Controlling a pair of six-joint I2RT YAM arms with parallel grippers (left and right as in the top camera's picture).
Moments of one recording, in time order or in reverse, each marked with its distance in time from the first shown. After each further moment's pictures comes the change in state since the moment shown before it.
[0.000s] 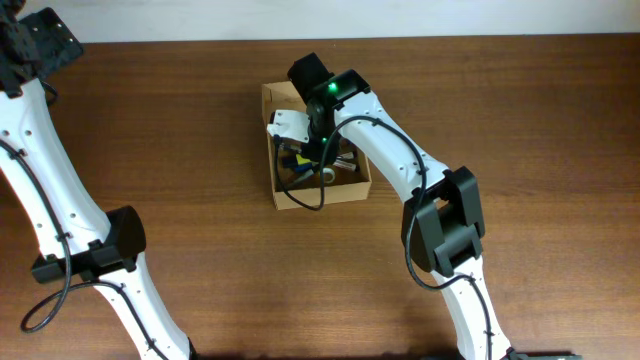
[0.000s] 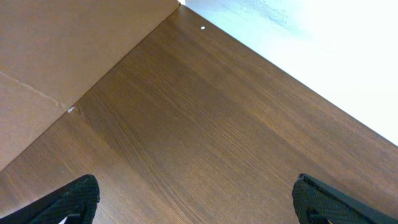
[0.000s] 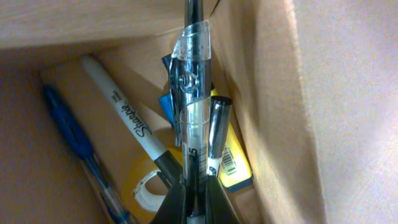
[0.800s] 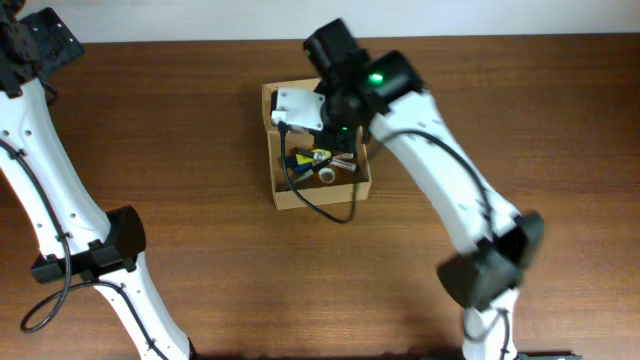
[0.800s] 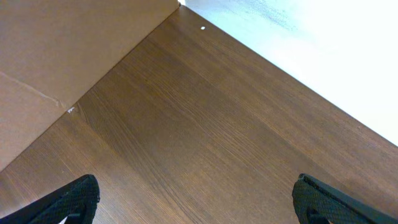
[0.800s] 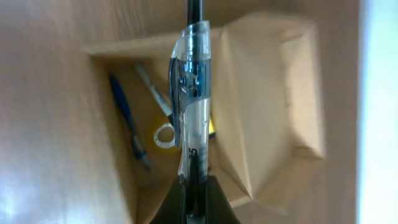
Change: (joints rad) left arm 0.000 0.000 0.000 0.000 0.000 0.000; right arm 0.016 -0.277 0.023 -0.134 0.010 -0.102
